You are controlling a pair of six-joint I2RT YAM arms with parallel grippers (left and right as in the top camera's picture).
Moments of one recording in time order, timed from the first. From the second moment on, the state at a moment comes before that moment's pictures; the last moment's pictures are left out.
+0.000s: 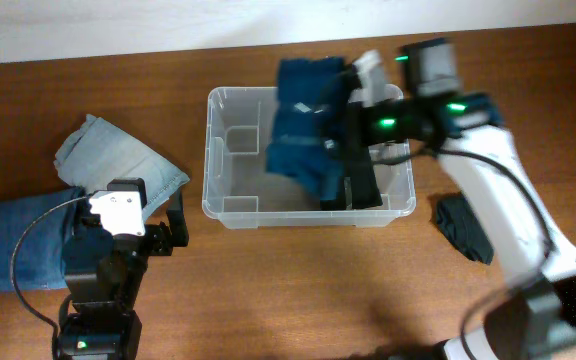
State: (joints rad) left arm -0.03 0.71 0.61 -0.28 0.07 0.00; right arm 0.22 1.69 1.54 -0.80 -0.67 0.14
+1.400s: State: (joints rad) left arm -0.03 0.71 0.61 -0.28 0.07 0.00; right arm 0.42 1.96 1.54 -0.65 -0.53 0.33
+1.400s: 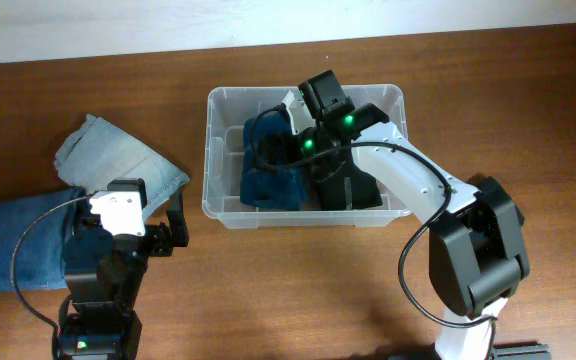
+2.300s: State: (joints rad) left arm -0.03 0.71 0.61 -0.28 0.07 0.00; right arm -0.44 1.62 1.61 -1.26 -0.12 0.30
